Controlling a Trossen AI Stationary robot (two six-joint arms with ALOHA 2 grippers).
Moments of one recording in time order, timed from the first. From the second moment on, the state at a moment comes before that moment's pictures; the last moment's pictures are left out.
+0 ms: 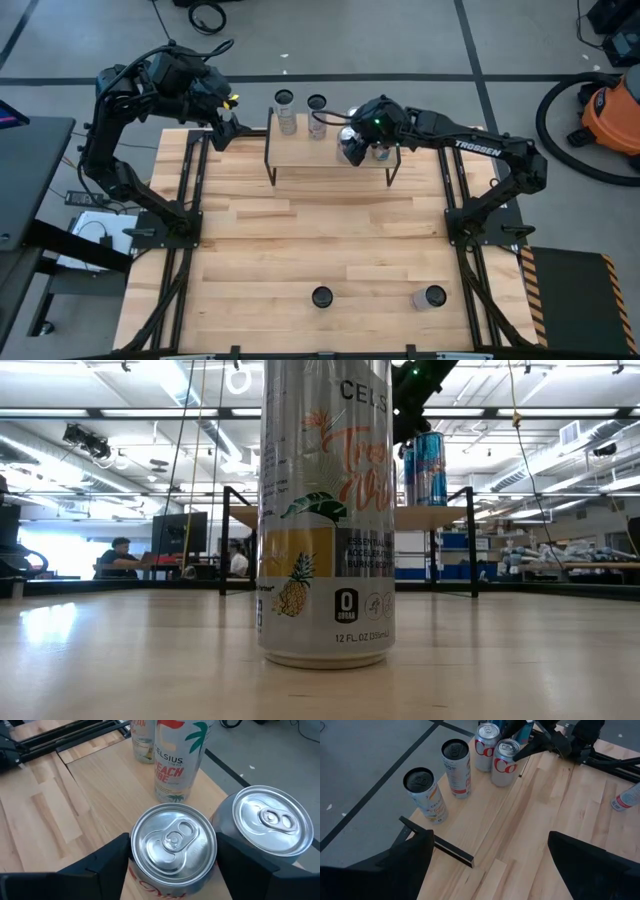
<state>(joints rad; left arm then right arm) 0.49 1.51 2.35 -1.57 0.00 -0.01 -0.37 1.48 1.44 -0.67 0.22 0.16</state>
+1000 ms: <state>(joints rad) 0.49 1.51 2.35 -1.57 0.00 -0.01 -0.38 1.48 1.51 -0.82 0.20 0.14</state>
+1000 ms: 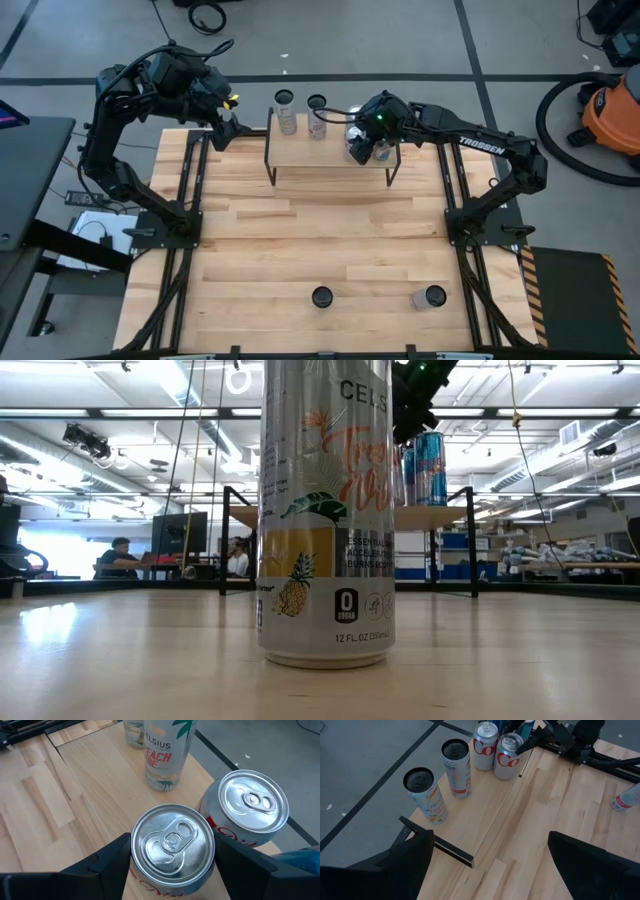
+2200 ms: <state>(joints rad) 0.49 1.51 2.35 -1.57 0.00 -0.01 -0.40 1.40 1.50 -0.77 0.13 0.08</state>
